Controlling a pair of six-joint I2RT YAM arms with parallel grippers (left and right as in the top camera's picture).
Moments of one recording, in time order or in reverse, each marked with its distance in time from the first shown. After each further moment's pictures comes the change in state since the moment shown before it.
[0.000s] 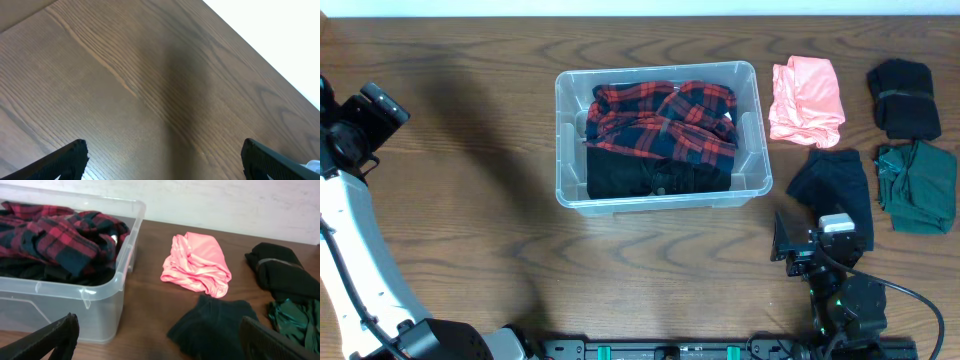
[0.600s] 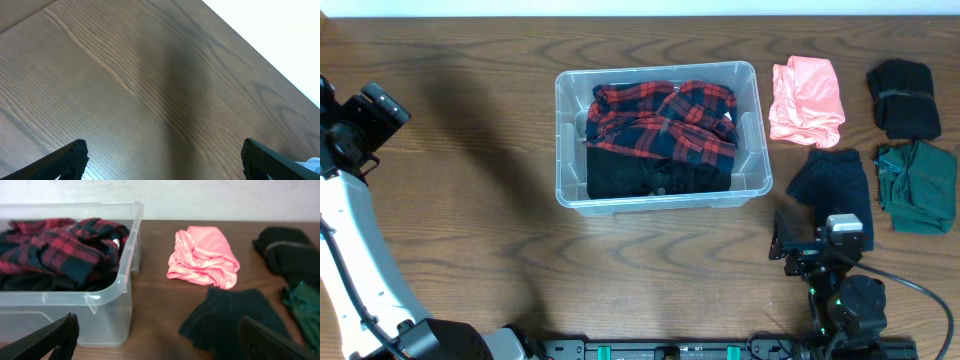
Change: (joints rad) left arm 0.000 0.000 0.000 0.000 0.004 0.011; right arm 0.000 0.009 0.013 -0.023 -0.001 0.174
